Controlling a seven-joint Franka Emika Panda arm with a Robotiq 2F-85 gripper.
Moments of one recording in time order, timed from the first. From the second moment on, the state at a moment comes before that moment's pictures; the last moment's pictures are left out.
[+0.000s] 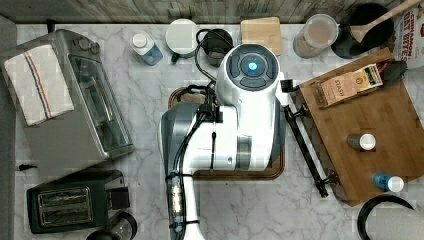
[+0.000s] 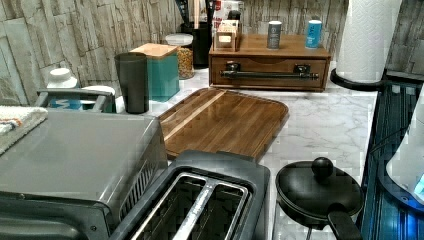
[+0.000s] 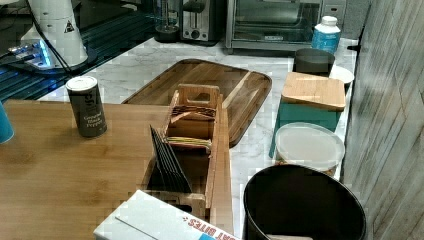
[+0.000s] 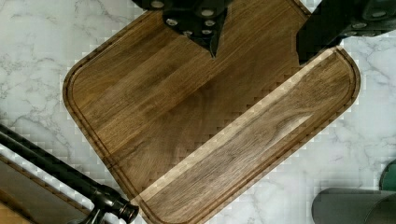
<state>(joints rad) -0.04 0.06 0.02 -1.86 0.03 0.25 -0.13</state>
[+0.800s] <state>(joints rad) -0.04 0.05 0.02 -1.97 0.02 0.44 -0.33</state>
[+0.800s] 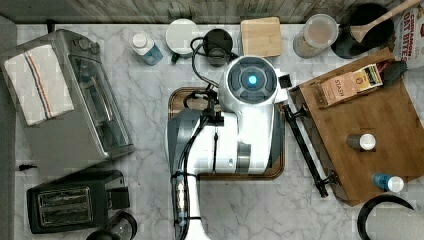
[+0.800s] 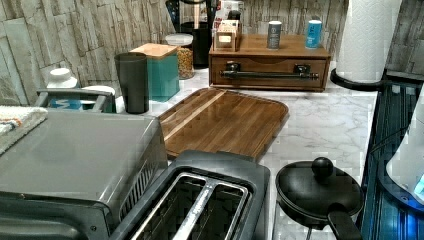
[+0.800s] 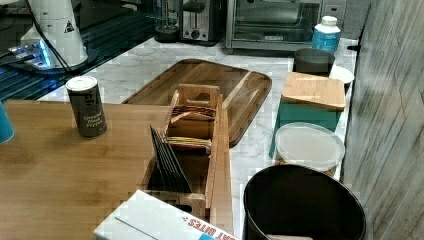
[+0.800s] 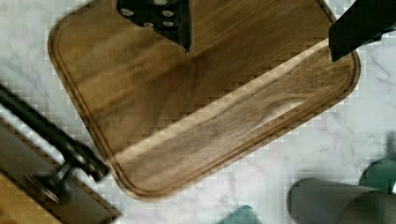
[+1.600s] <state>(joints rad) -0.11 -0.17 -0.07 -2.38 -0.04 0.70 -1.12</state>
